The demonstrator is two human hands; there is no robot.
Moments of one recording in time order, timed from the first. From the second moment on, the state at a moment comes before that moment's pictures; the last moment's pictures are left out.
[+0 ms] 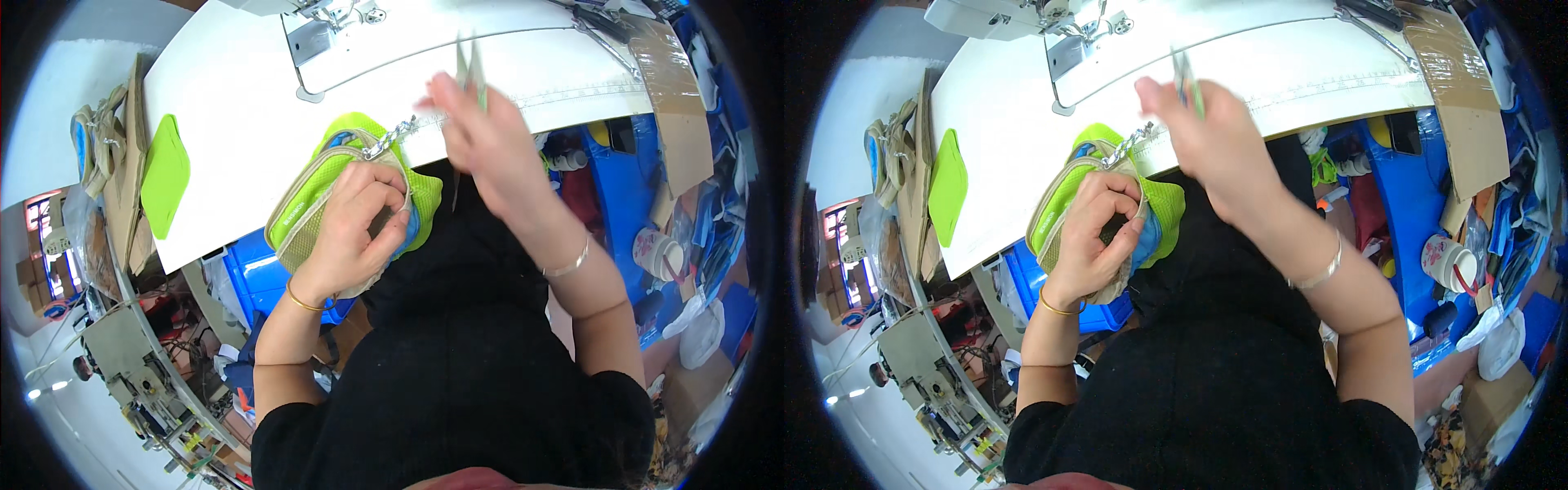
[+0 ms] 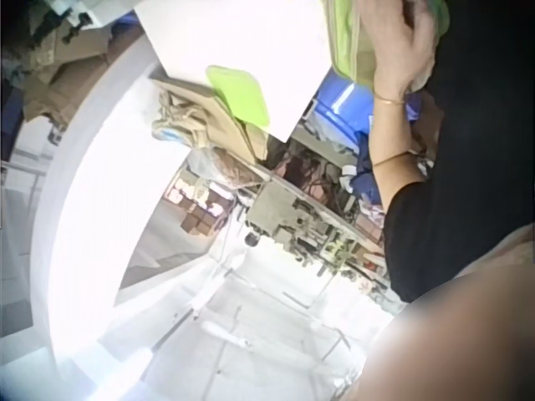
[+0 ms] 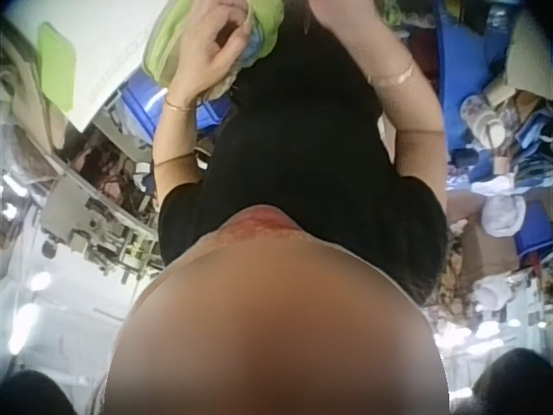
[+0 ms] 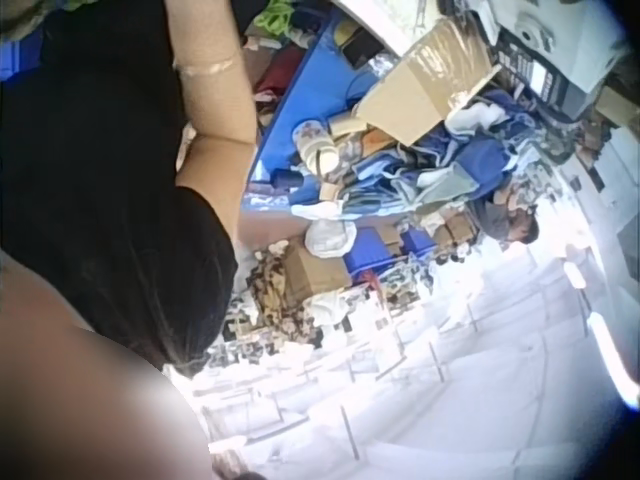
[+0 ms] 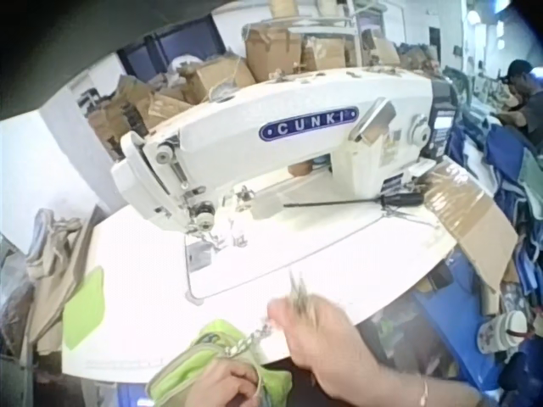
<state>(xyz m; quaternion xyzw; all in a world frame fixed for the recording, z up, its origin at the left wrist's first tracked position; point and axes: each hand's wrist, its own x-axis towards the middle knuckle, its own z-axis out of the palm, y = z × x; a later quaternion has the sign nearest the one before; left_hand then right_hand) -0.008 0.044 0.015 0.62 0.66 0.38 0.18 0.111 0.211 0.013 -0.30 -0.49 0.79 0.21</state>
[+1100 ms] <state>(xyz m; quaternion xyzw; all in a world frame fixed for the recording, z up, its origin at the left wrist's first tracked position) -0.009 0.062 0.029 0.58 0.73 0.34 0.12 0.128 0.192 0.002 -0.20 -0.79 0.55 0.18</state>
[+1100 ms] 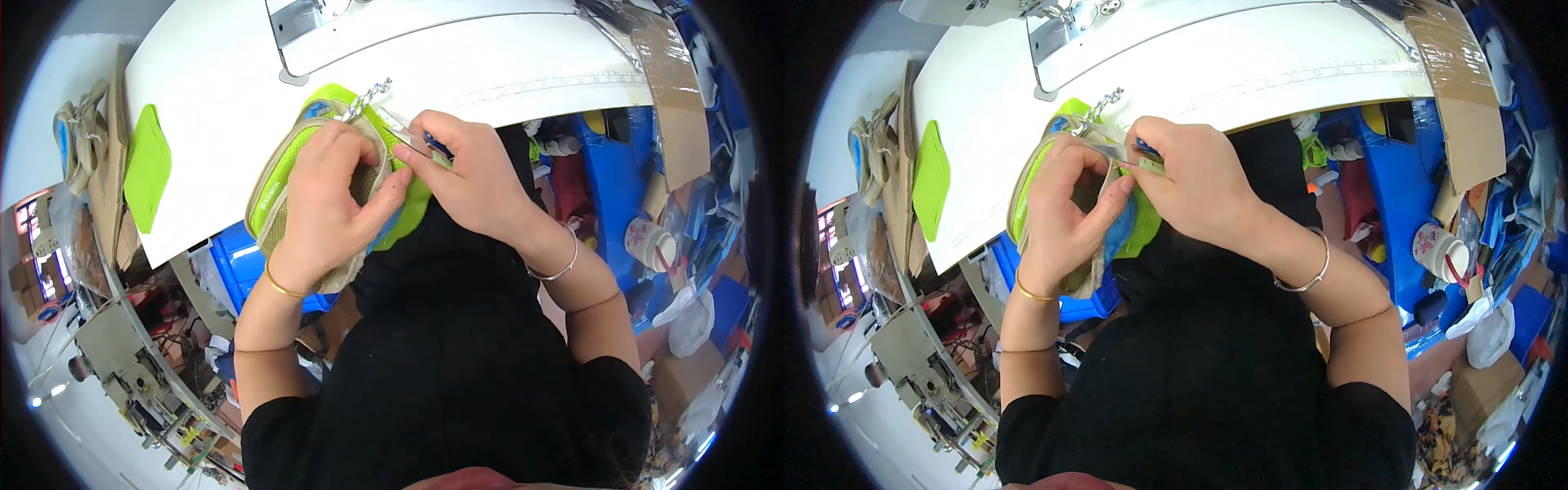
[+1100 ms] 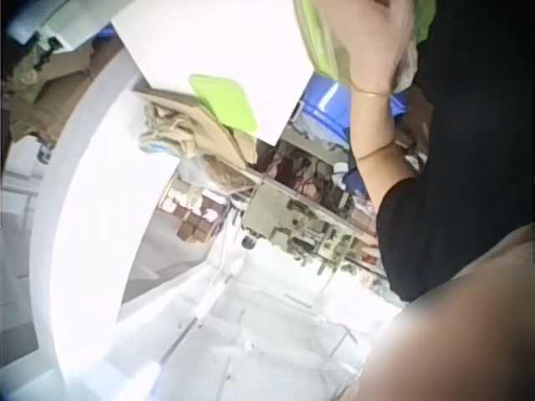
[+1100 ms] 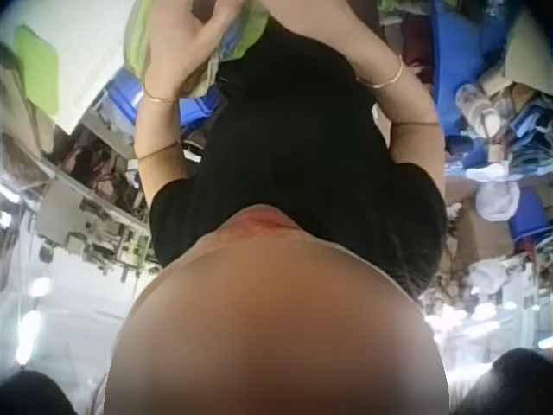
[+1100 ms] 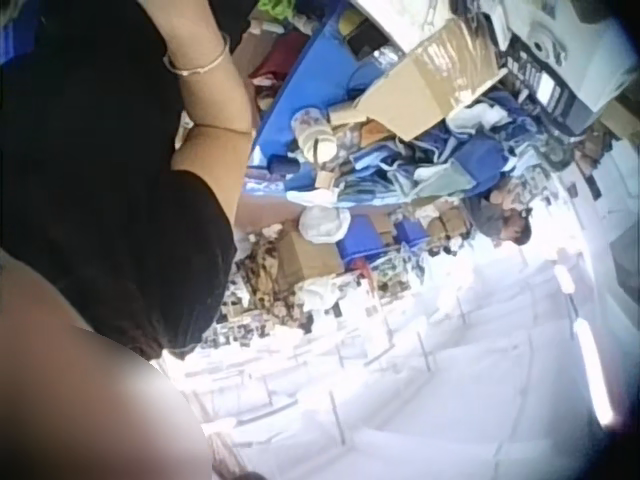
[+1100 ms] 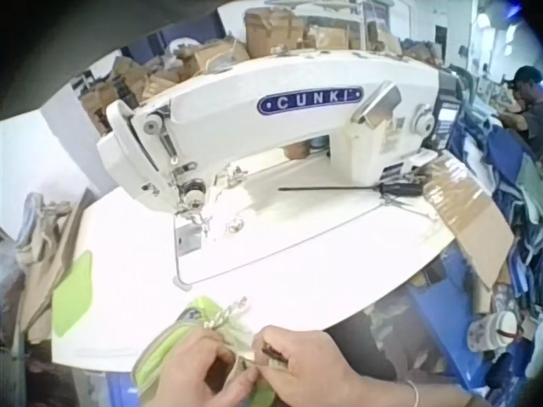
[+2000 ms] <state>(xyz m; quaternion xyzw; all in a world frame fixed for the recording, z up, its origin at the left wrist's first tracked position) -0.005 0.059 0.018 0.51 0.71 0.42 0.25 0.156 0.180 -0.008 -0.27 -0.34 0.90 -0.08</state>
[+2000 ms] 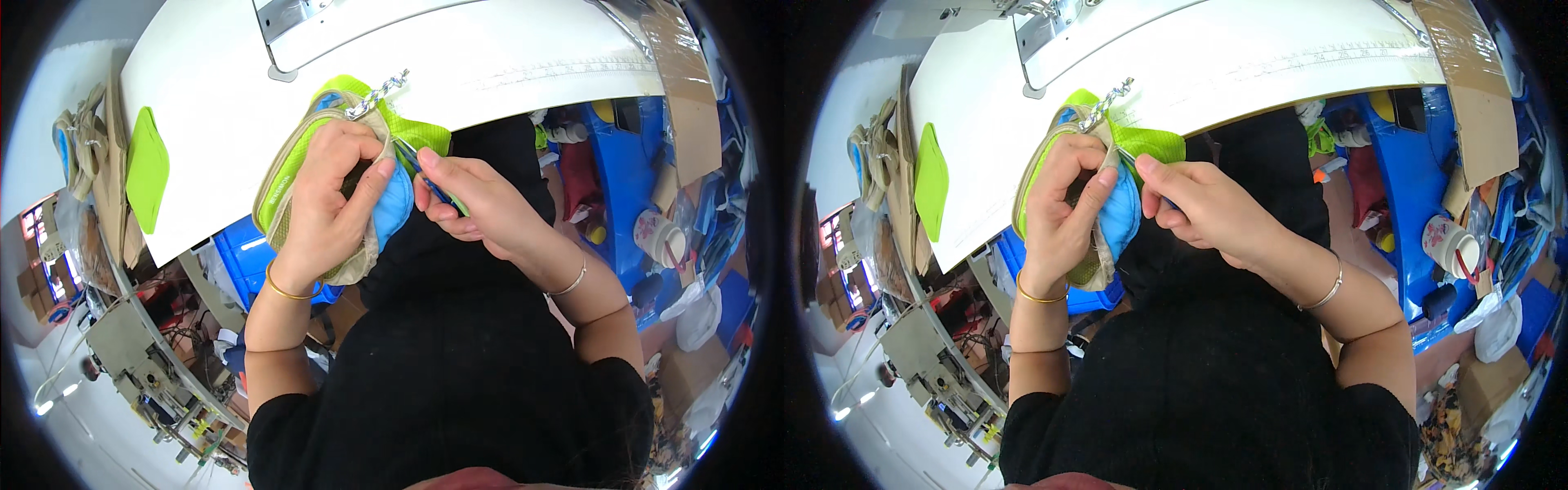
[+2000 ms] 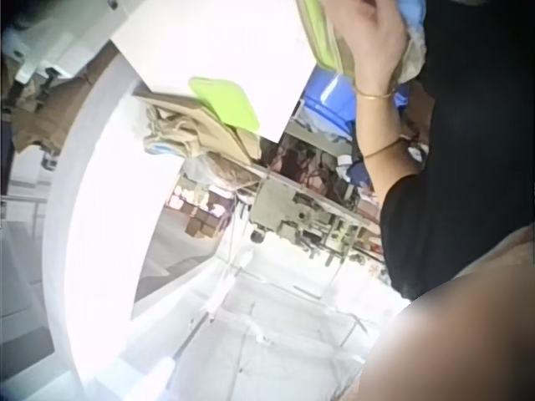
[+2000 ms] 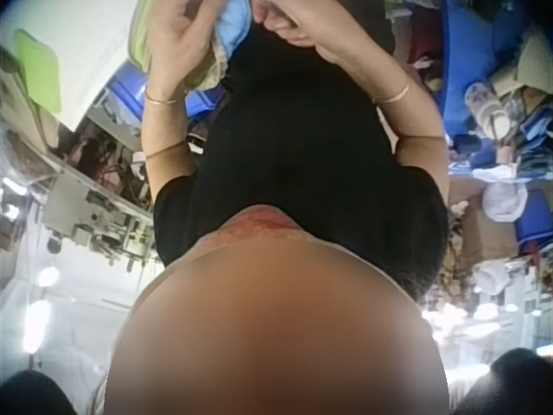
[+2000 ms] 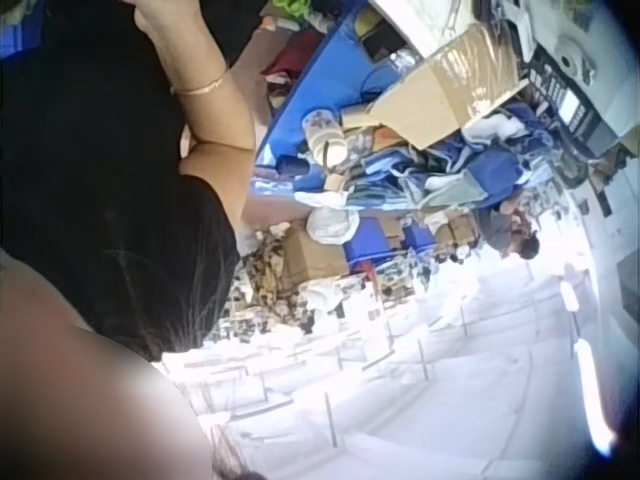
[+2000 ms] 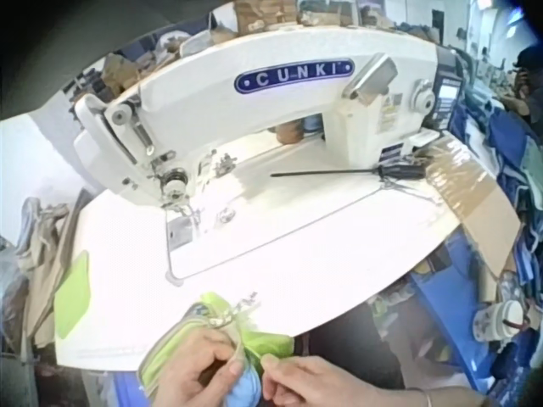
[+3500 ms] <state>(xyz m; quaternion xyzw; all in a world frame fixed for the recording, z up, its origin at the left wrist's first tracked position) 0.008 0.045 0.044 0.51 0.72 0.42 0.21 0.149 0.182 -0.008 -0.26 -0.73 0.57 0.27</state>
